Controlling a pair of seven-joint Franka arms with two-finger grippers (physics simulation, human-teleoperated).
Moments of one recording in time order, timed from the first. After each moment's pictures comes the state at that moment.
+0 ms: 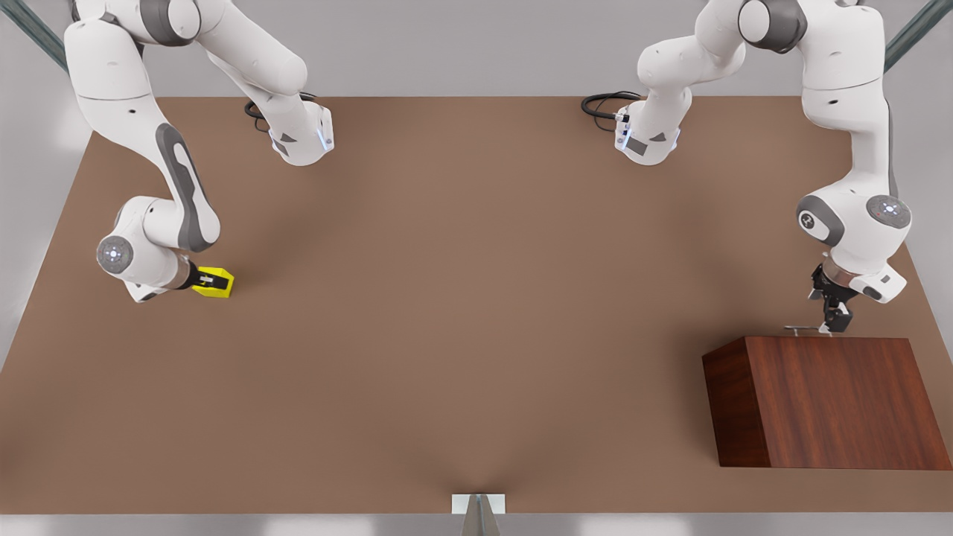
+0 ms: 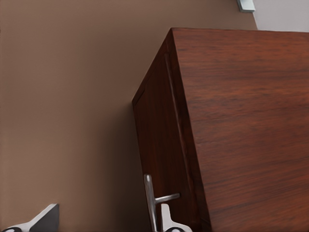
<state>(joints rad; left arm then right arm) 0.22 0.29 0.19 -2.17 -0.02 2.79 -1.00 -0.48 0.32 0.19 -2.24 -0.21 2.35 0.04</state>
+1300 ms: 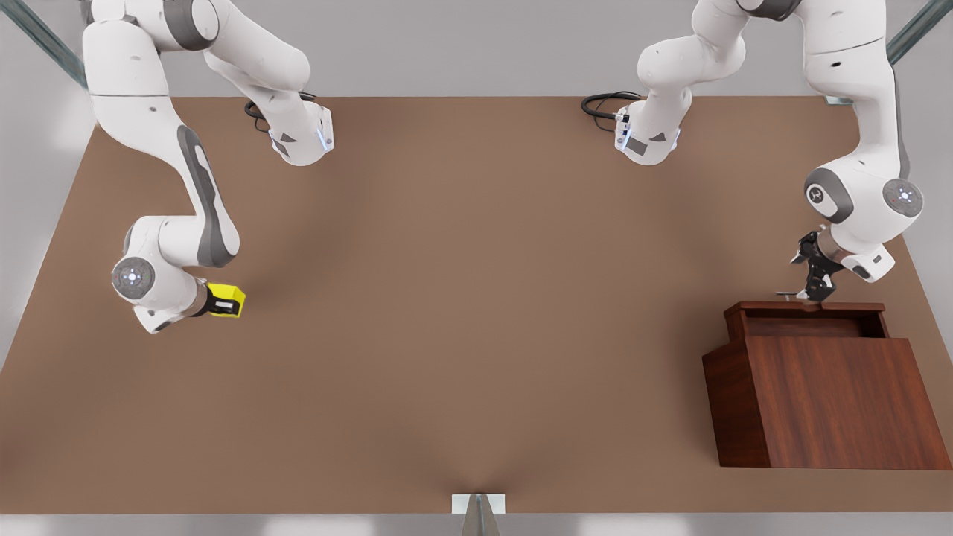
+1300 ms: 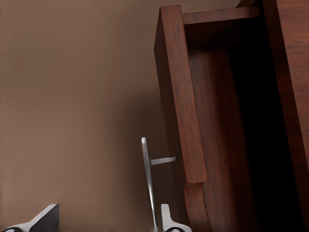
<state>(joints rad) 0.21 0.11 0.20 -2.26 0.01 2.45 -1.00 -0.26 0.35 0.20 -1.97 -0.21 2.16 0.18</state>
